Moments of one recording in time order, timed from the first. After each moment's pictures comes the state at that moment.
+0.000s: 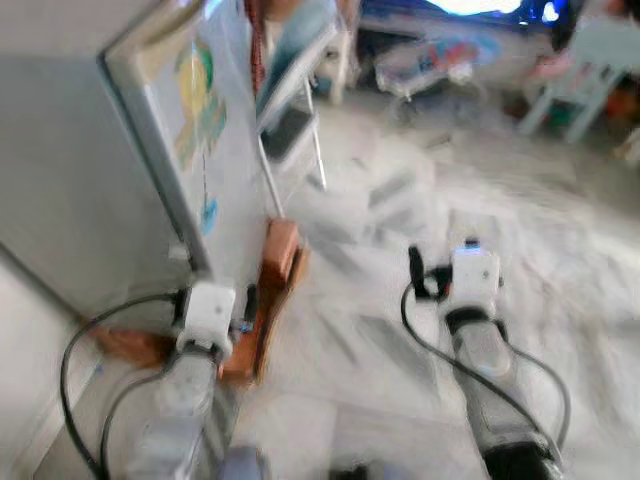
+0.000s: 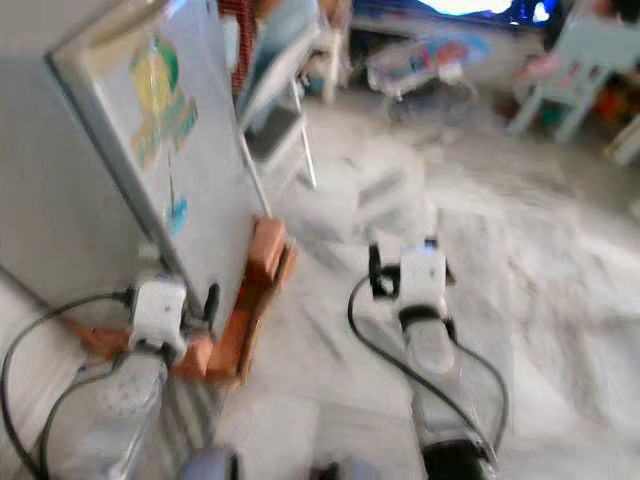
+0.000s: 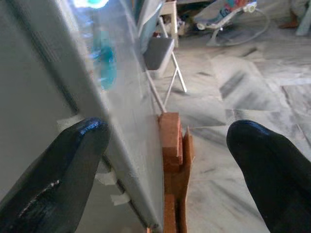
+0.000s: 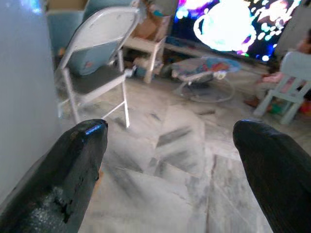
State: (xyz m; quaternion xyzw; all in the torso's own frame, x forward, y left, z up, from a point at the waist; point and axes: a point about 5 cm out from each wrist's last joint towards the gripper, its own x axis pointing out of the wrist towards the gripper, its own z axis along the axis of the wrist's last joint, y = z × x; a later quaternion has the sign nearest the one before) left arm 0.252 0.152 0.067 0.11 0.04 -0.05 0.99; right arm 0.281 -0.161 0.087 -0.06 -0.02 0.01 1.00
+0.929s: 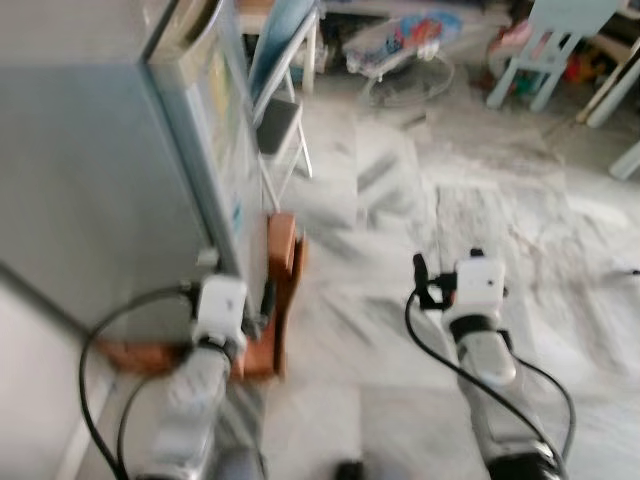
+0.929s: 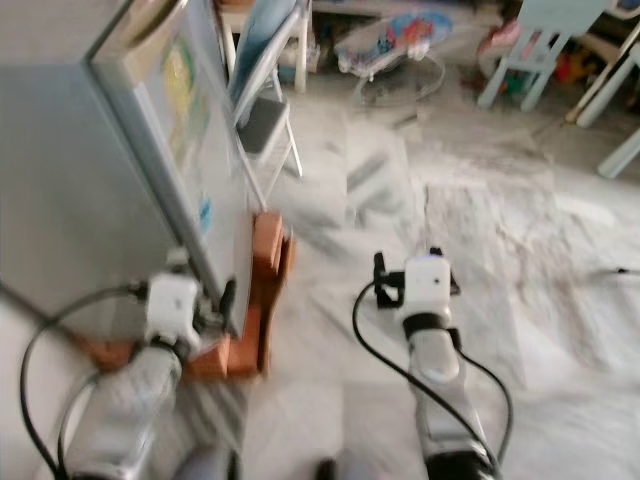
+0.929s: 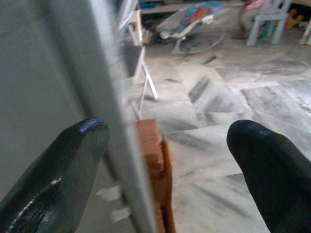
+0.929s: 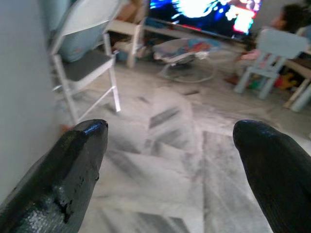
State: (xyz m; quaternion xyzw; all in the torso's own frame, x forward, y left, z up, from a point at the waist) left arm 0.260 0.137 0.071 0.07 0.02 -0.08 0.99; right arm 0.278 -0.163 0.086 -0.06 -0.02 0.00 1.00
